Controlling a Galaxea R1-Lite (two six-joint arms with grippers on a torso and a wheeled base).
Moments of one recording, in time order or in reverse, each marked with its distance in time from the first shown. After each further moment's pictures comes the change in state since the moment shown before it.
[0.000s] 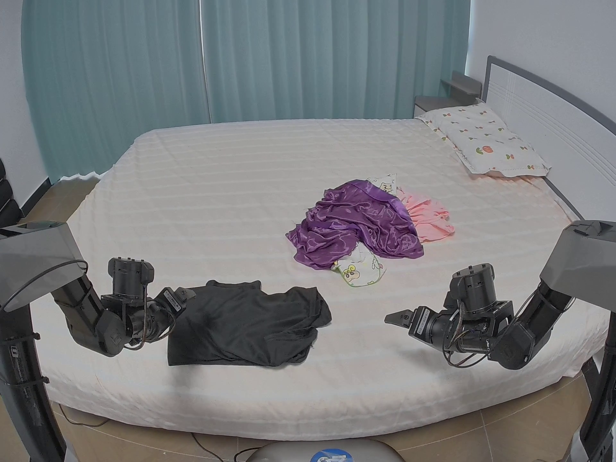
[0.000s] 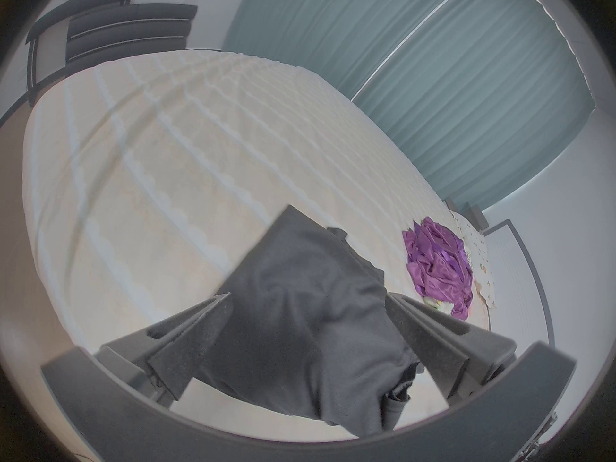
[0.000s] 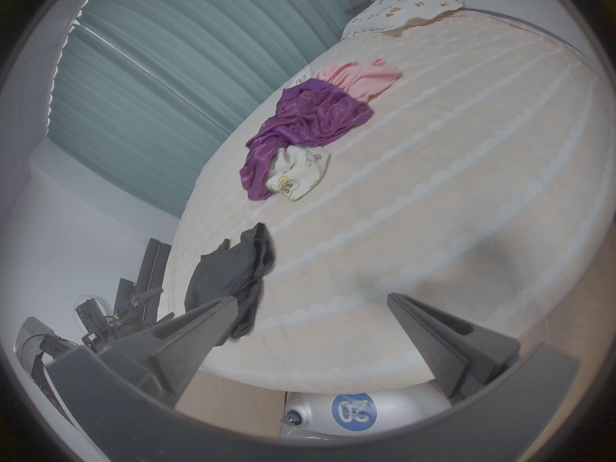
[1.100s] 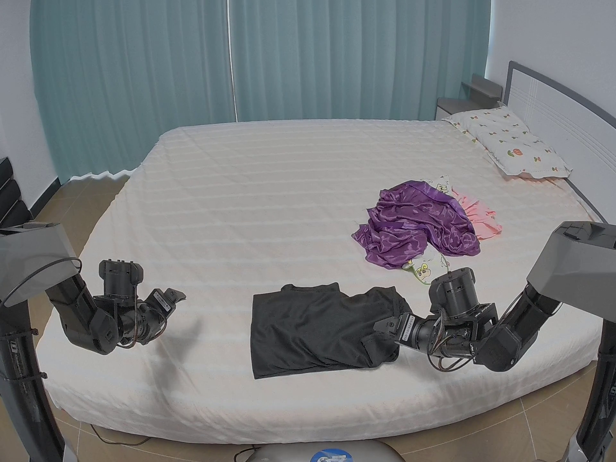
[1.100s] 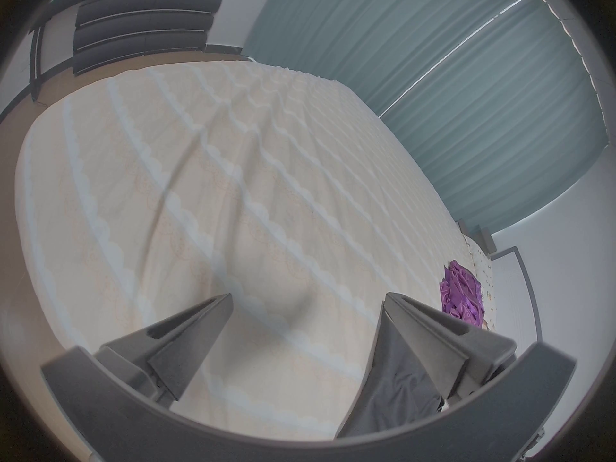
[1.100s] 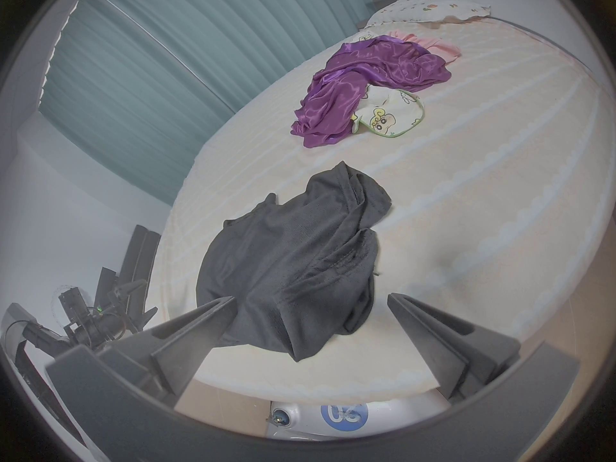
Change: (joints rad) left arm 0.063 0.017 0.003 0.002 -0.048 -0.029; right arm 0.066 0.027 -0.067 0.097 -0.097 -0.011
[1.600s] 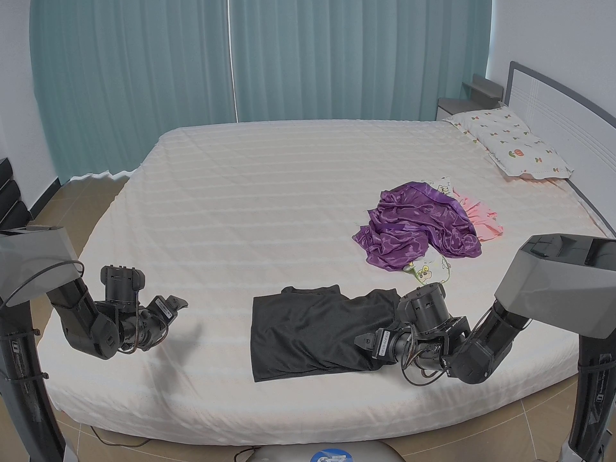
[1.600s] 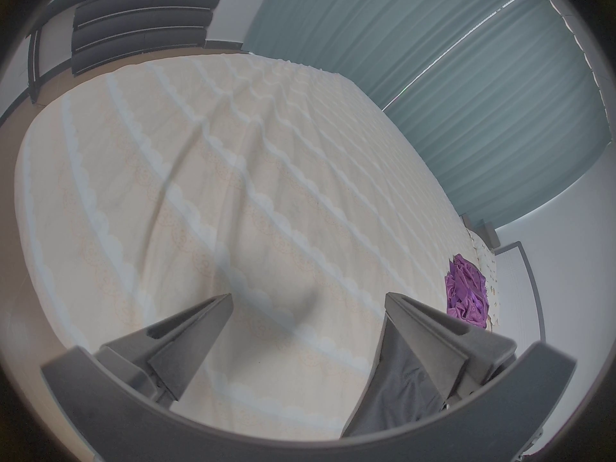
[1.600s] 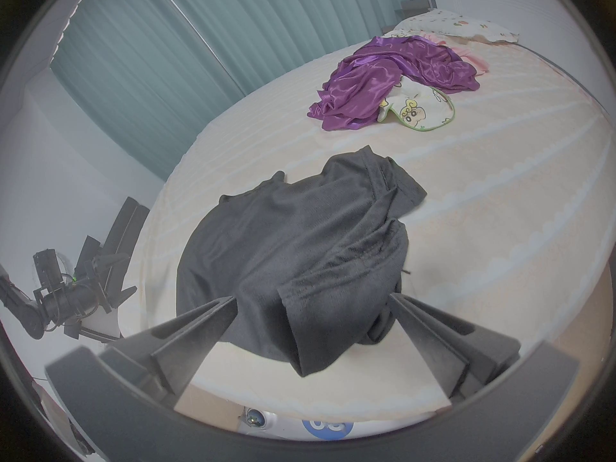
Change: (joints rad) left arm -0.003 0.010 0.029 -0.008 -0.005 0.008; right arm 0.088 0.100 -0.071 0.007 -0.090 -0.078
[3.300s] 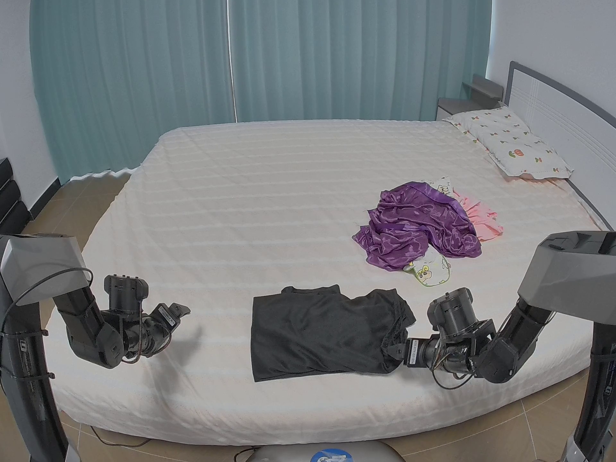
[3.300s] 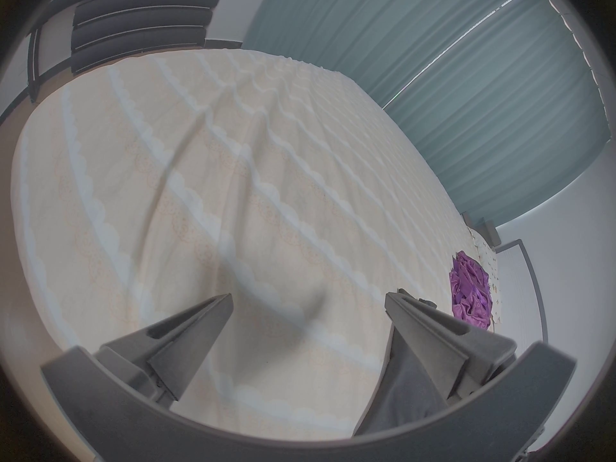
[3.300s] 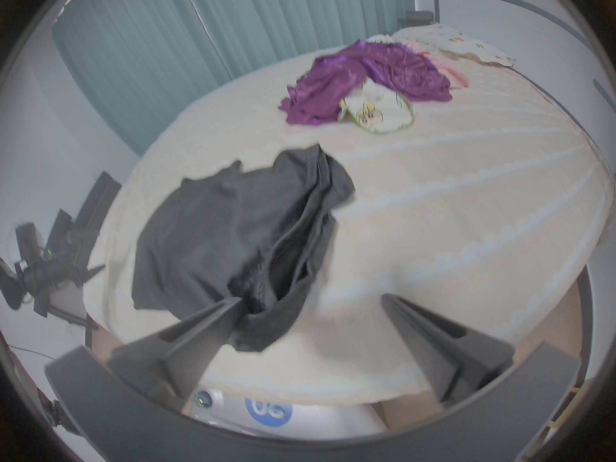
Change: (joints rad) left arm -0.008 0.052 0.038 -0.093 0.004 0.001; right arm -0.085 -0.050 0.139 -0.002 -0.037 -0.156
